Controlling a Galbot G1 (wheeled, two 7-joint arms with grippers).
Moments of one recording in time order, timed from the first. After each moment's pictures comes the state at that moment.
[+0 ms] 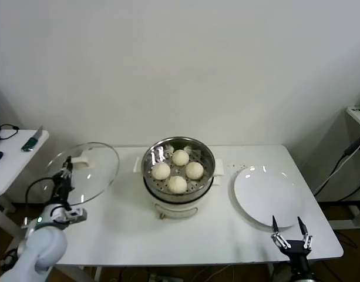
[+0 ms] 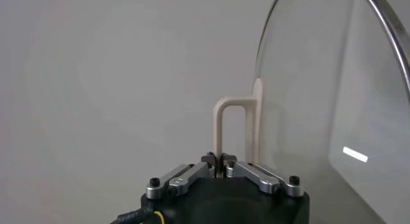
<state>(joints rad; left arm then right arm) 1.29 -0.95 -0.53 -1.82 0.94 0.35 -0.11 -1.65 1.31 0.66 1.71 0.31 0.44 -0.03</state>
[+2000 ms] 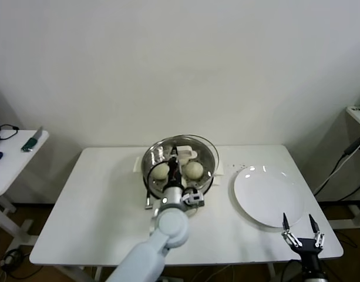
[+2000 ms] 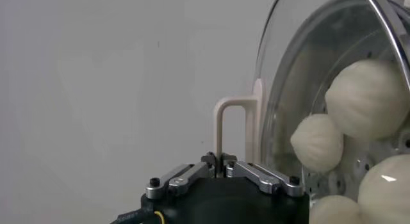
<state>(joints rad) 0.87 -1.42 0.15 -1.72 1.34 0.74 0.13 -1.65 1.25 0.69 1.69 0.38 0.50 -0.03</state>
